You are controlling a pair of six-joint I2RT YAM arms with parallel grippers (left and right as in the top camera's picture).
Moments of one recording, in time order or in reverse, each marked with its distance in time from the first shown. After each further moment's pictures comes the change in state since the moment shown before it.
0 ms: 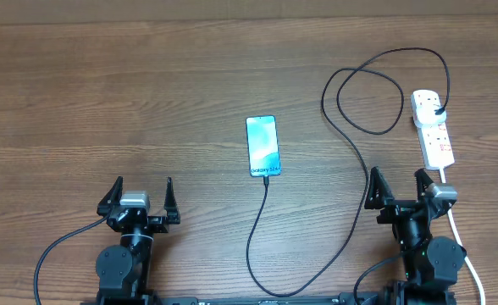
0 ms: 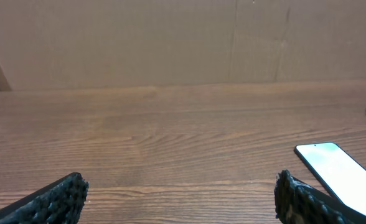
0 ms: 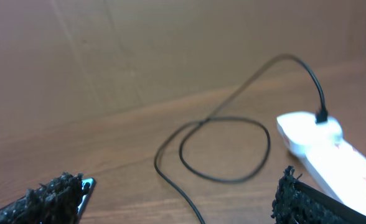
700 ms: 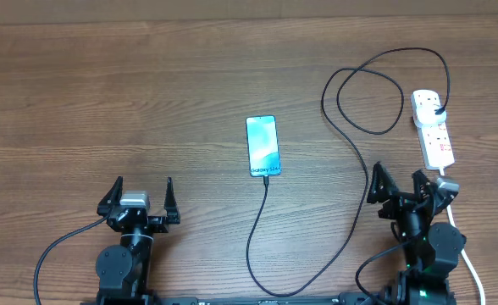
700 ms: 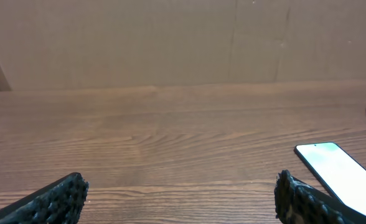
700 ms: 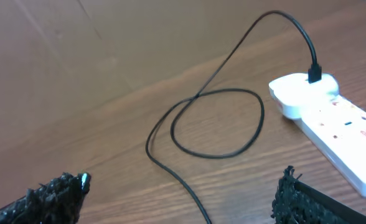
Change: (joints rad) left arm 0.000 0.000 0.000 0.000 0.000 0.000; right arm -0.045 0.251 0.000 0.119 -0.010 0.113
